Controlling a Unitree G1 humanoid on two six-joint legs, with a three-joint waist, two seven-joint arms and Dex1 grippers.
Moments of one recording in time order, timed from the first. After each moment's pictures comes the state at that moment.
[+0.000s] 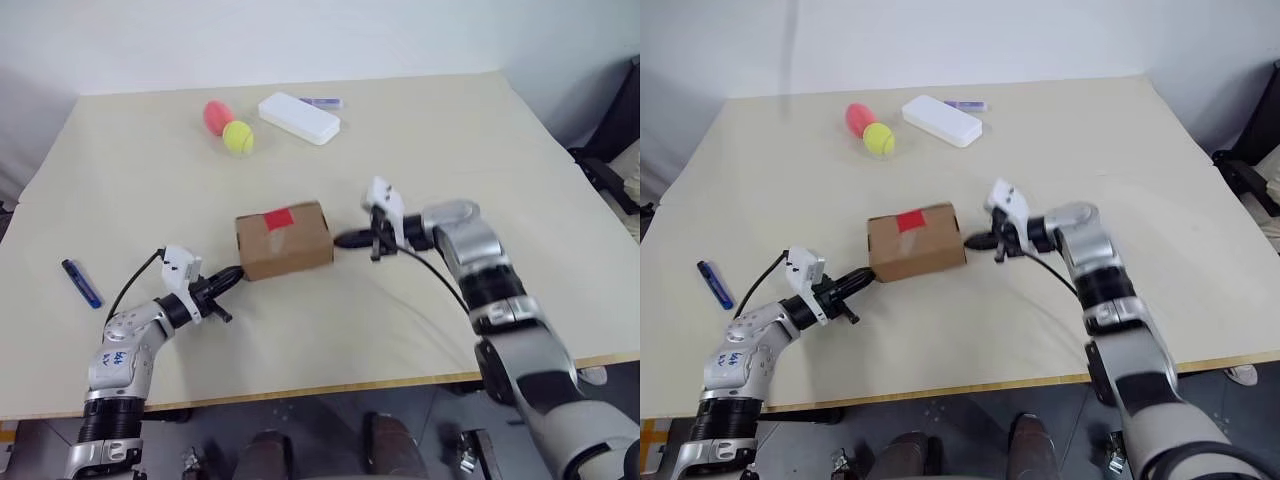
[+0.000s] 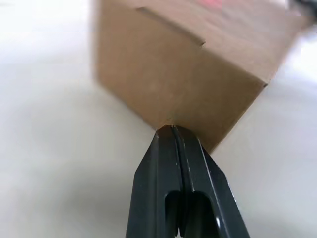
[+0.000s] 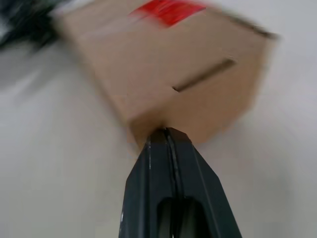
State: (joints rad) left arm -0.28 0.45 0.19 0.13 -0.39 0.32 -0.73; right arm -0.86 -0.35 0.19 0.46 0.03 0.45 1.33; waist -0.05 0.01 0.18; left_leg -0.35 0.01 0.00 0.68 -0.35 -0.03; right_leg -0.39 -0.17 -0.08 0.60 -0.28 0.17
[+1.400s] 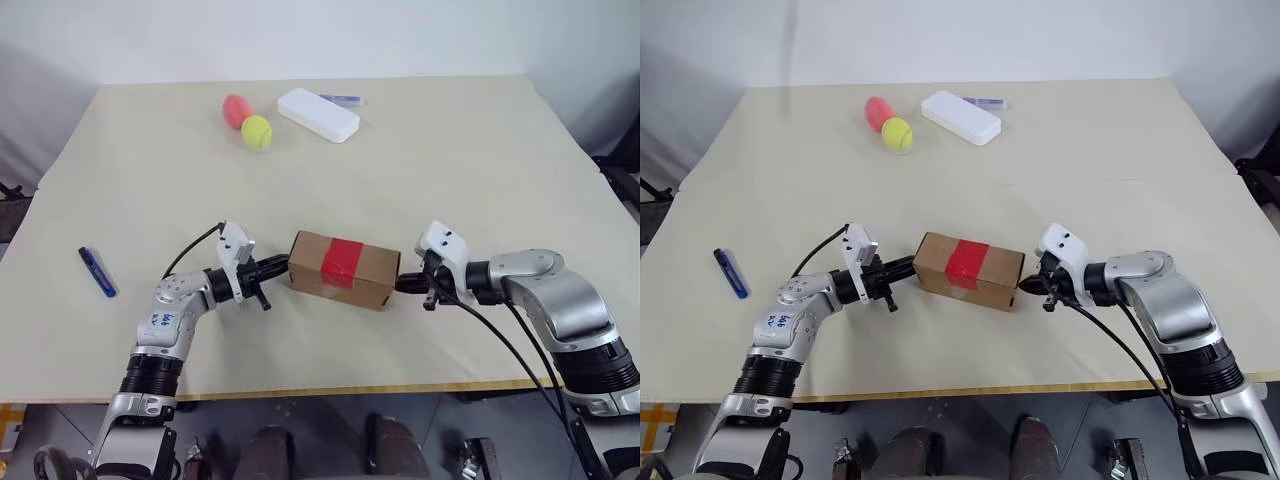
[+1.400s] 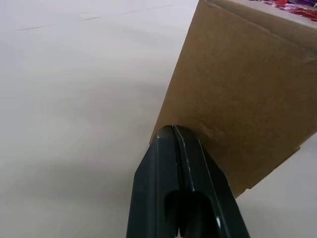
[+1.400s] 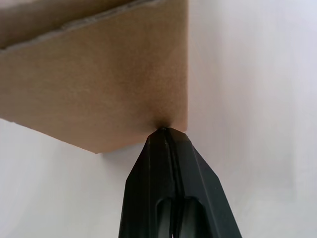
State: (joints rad) left arm -0.46 0.39 0.02 0.22 -0.35 0.30 -0.88; right arm -0.53 -0.72 0.14 -0.17 0.26 0.88 1.03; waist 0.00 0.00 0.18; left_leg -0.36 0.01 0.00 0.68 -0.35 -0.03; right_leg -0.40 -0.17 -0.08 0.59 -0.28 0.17
